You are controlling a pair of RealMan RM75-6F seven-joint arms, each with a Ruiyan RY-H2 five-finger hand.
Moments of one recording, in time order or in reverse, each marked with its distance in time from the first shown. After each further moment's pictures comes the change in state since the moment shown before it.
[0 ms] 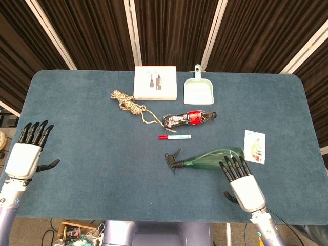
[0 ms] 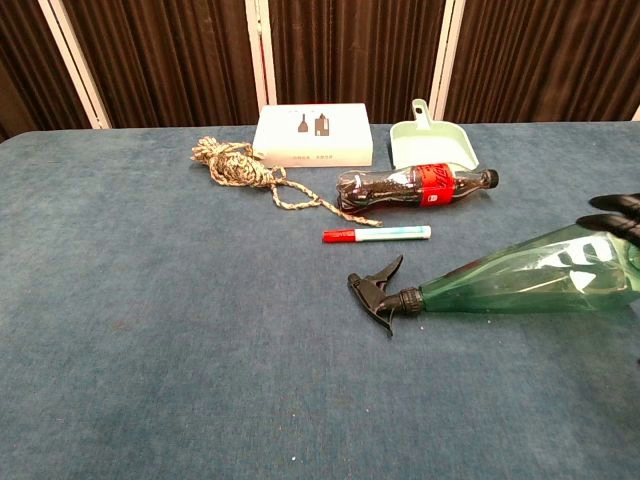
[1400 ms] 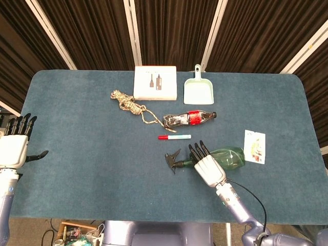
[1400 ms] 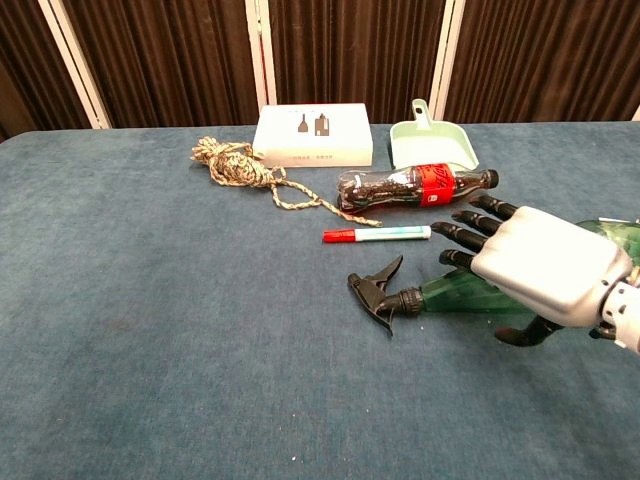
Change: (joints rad) left arm -0.040 -0.009 -0.065 0.060 -0.220 -0.137 0.000; right arm 0.316 -0.209 0.117 0.183 0.198 -0.339 -0.360
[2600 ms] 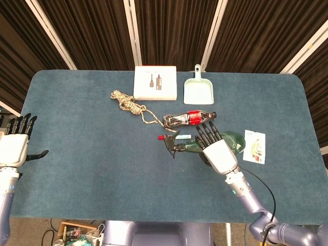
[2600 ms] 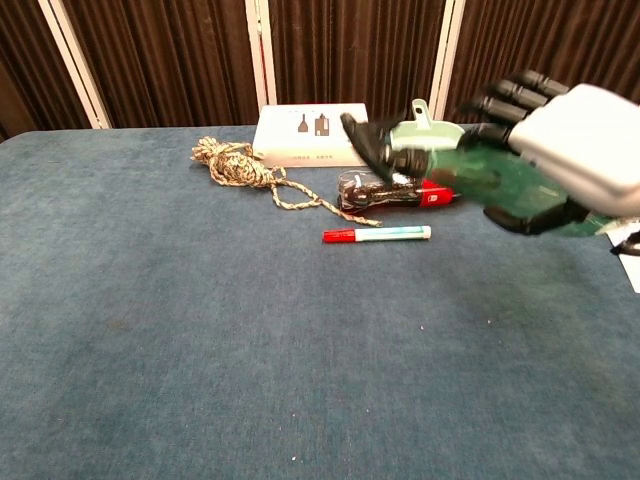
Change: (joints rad) left arm -0.015 -0.003 0.006 0.011 -0.027 -0.025 -0.009; right arm 0.055 0.040 0.008 0.133 -0.176 0.356 0.563
